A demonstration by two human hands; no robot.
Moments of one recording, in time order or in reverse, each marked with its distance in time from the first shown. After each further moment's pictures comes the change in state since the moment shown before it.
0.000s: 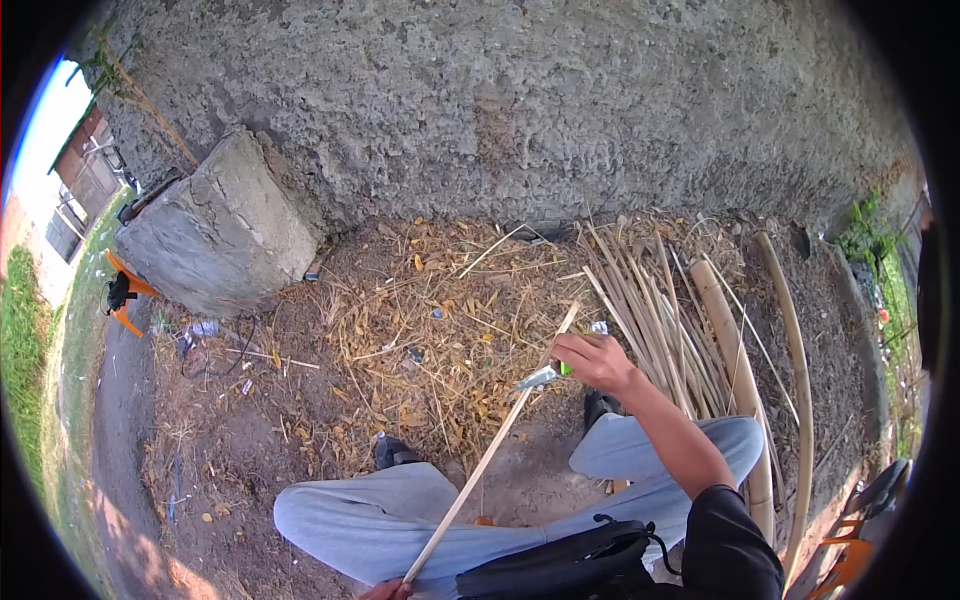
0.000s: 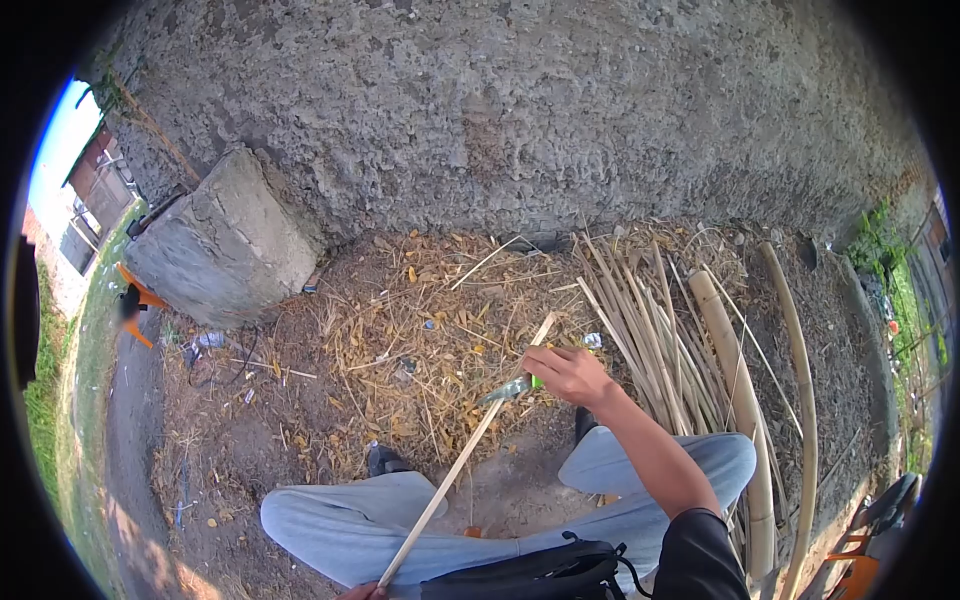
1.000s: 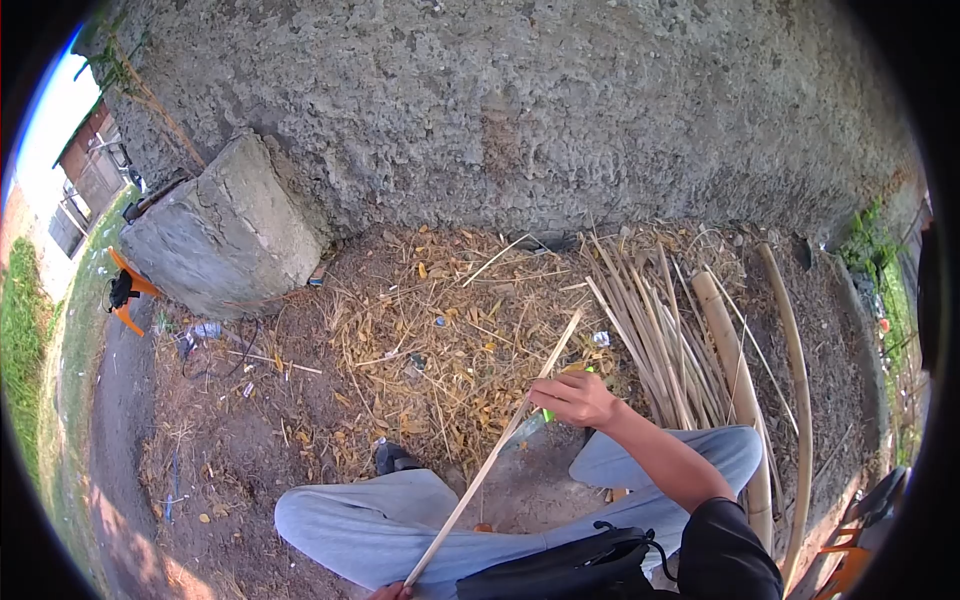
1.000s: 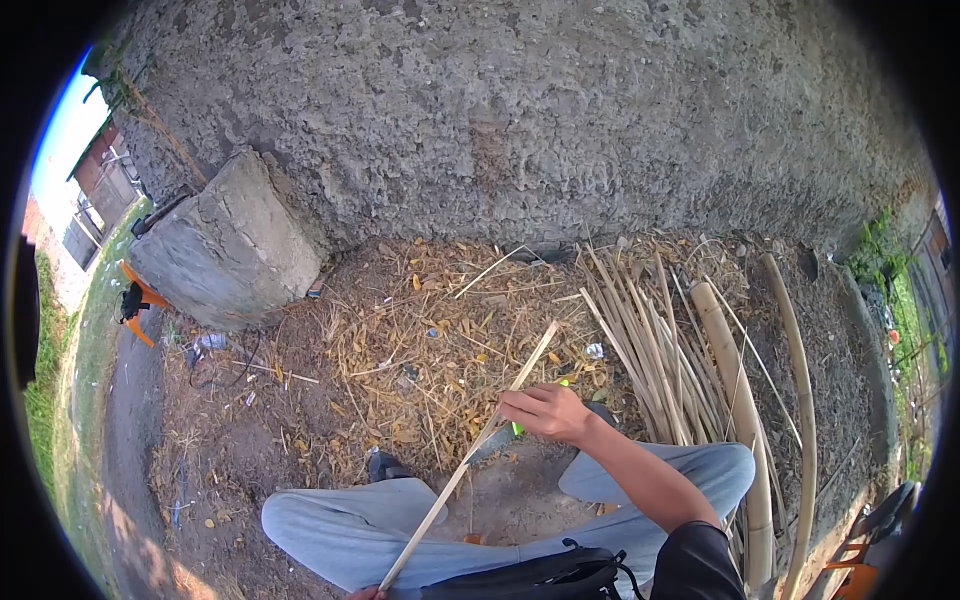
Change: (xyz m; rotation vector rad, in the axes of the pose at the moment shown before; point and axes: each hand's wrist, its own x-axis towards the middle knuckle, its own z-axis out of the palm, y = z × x) left_hand -0.002 -0.001 0.010 -0.015 0.129 0.098; right_hand 0.011 -0.042 0.004 0.080 -0.006 -0.140
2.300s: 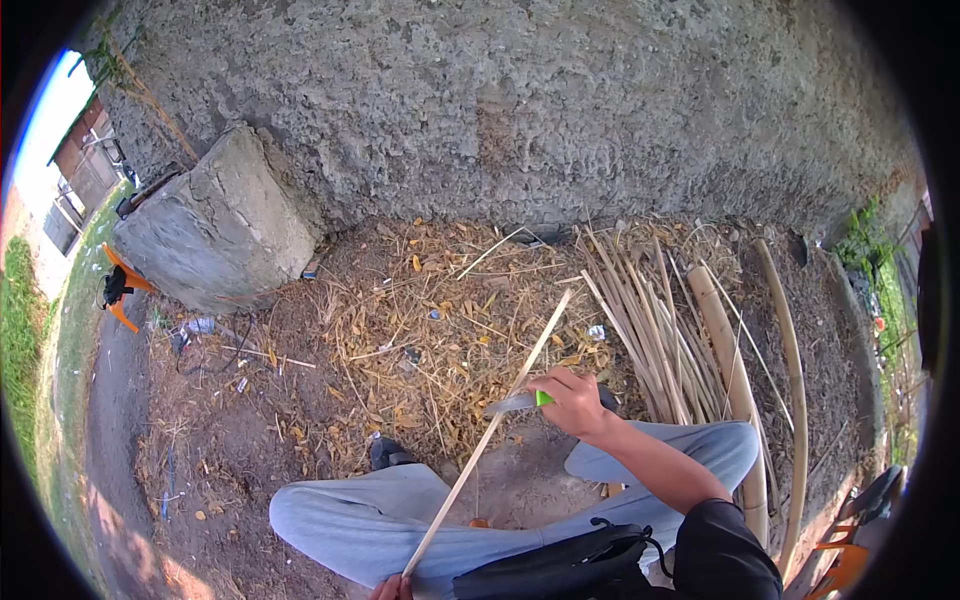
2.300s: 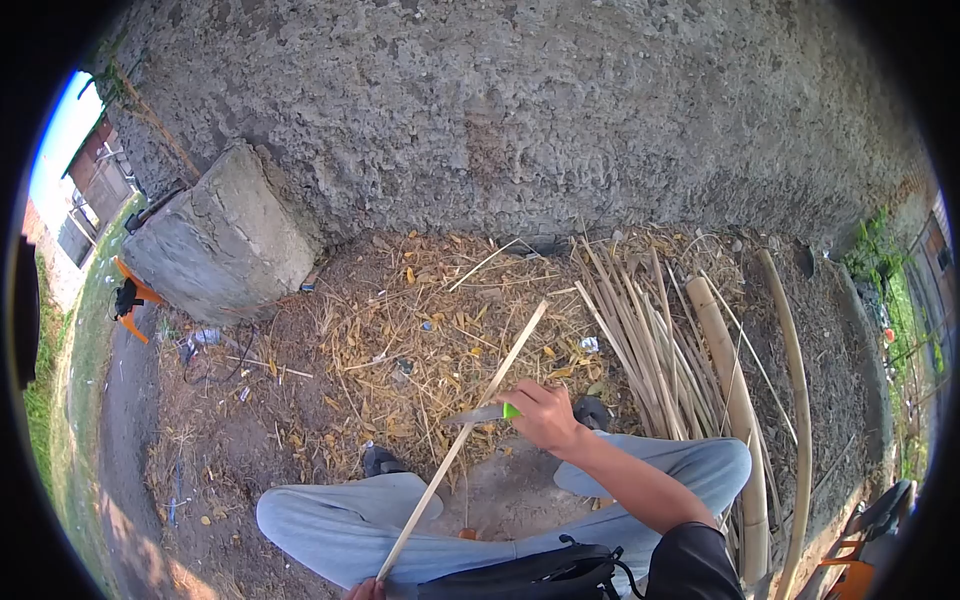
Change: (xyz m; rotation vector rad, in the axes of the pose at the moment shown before) left_hand -0.007 -0.001 0.023 0.087 0.106 -0.018; right_hand -0.002 -0.031 0.010 0.114 0.073 0.476
